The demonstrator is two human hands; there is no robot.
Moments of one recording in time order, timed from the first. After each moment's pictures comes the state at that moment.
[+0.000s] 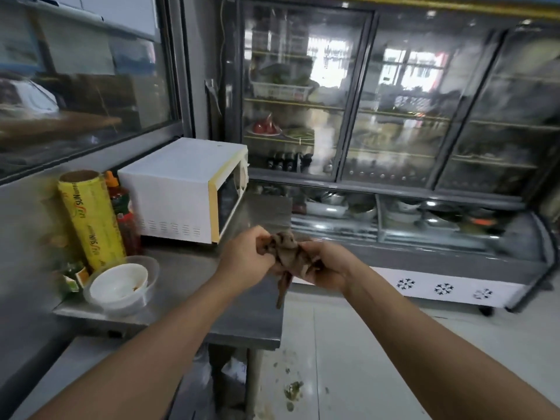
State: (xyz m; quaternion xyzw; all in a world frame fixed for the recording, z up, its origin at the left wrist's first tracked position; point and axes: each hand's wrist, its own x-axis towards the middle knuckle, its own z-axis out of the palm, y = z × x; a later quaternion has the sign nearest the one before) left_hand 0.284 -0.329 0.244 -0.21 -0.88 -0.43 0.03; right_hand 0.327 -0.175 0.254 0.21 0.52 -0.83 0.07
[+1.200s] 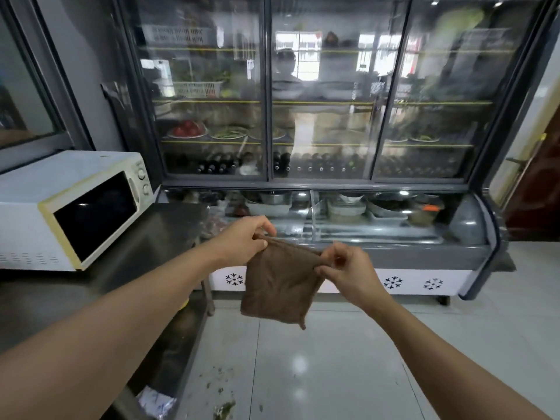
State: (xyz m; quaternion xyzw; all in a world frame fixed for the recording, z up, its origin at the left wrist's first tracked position) left_hand 0.311 0.072 0.271 -0.35 -0.87 -0.33 -0.11; right_hand 0.430 0.261 0.214 0.10 0.86 -0.46 -0.21
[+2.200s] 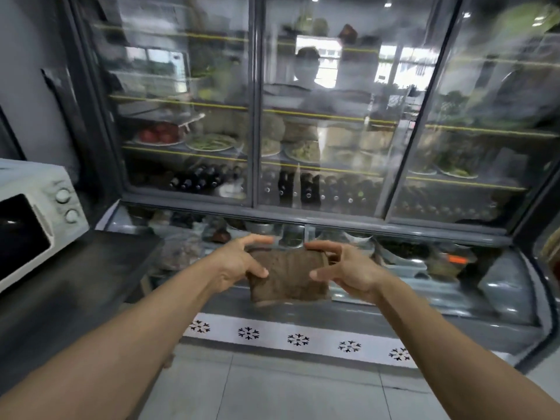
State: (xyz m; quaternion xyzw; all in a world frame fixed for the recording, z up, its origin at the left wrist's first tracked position) left_hand 0.057 0.289 0.240 -0.13 -0.73 -0.60 -0.28; right_hand 0.139 0.497 0.238 0.08 0.73 -0.67 0.06
